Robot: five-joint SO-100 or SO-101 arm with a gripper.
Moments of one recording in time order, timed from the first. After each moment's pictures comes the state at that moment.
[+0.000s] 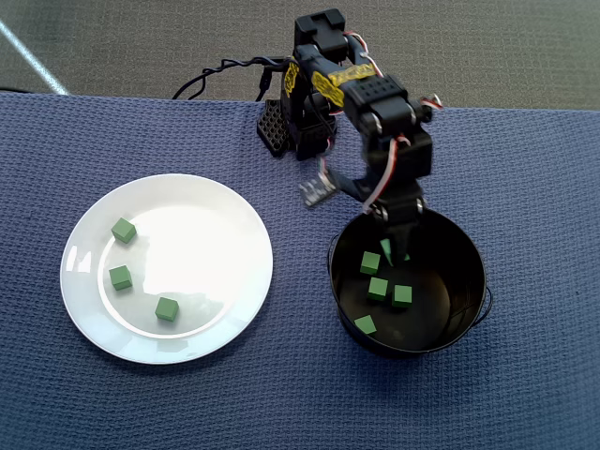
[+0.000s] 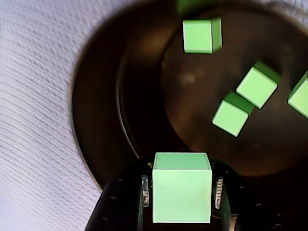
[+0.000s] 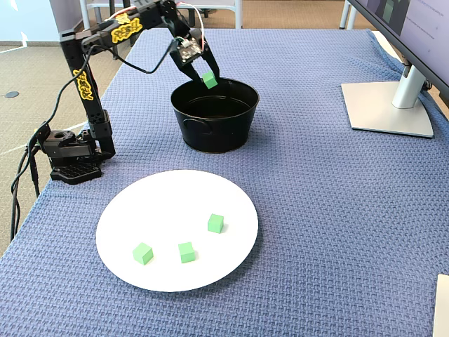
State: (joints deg) arm -24.5 93.0 75.6 75.8 4.7
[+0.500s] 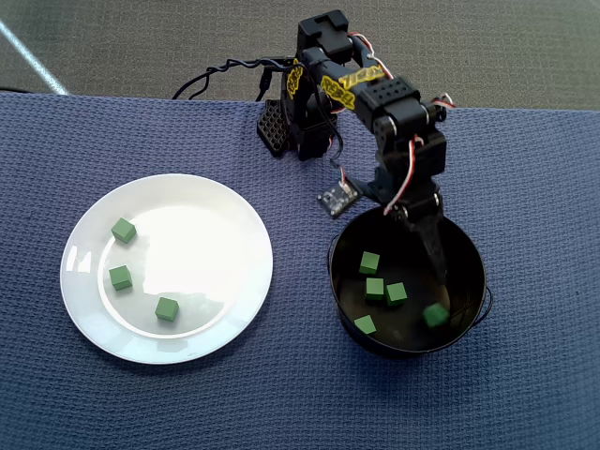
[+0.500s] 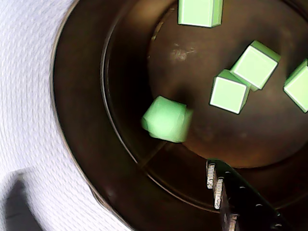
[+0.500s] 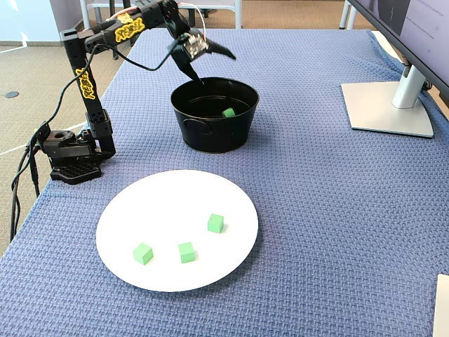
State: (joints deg) arm -24.9 94.7 75.6 76.8 -5.2
